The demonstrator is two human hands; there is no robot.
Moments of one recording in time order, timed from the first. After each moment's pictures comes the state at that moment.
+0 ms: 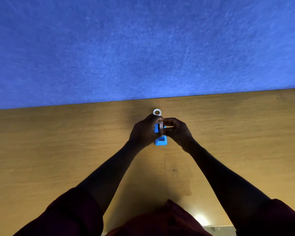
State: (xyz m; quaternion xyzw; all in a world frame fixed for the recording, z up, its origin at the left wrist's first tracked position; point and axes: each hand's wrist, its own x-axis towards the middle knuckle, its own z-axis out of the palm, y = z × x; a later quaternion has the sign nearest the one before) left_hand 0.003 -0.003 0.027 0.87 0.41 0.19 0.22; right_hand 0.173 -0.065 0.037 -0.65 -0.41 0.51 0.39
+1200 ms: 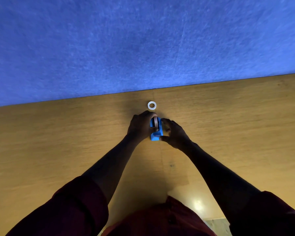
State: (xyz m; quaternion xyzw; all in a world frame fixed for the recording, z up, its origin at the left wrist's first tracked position) left_hand 0.018 0.022 -0.014 0.87 0.43 0.09 0.21; right_hand 0.183 -0.070 -0.023 -0.72 -0.54 0.39 0.18
